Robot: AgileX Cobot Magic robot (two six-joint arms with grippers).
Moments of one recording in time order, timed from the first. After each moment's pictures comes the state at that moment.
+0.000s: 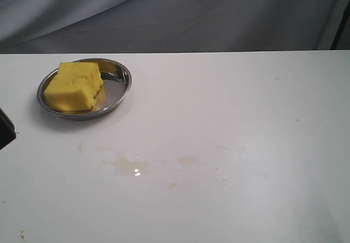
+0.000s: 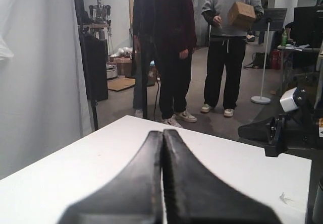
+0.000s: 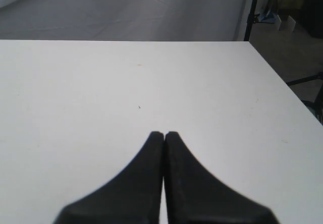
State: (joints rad) left arm -0.19 0.46 -0.40 1.52 -0.84 -1.59; right arm -0.07 0.00 0.00 -0.05 0.35 0.02
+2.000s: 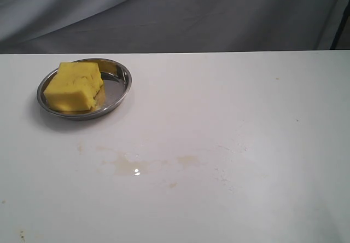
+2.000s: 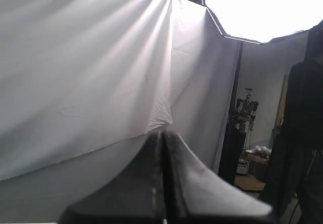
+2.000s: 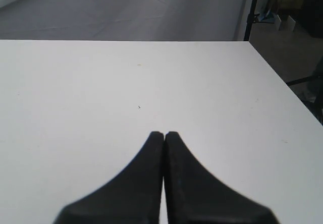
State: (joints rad) left arm -0.22 0.00 -0.24 1.51 -0.16 -1.82; right arm -0.07 0.00 0.00 -0.05 0.35 0.02
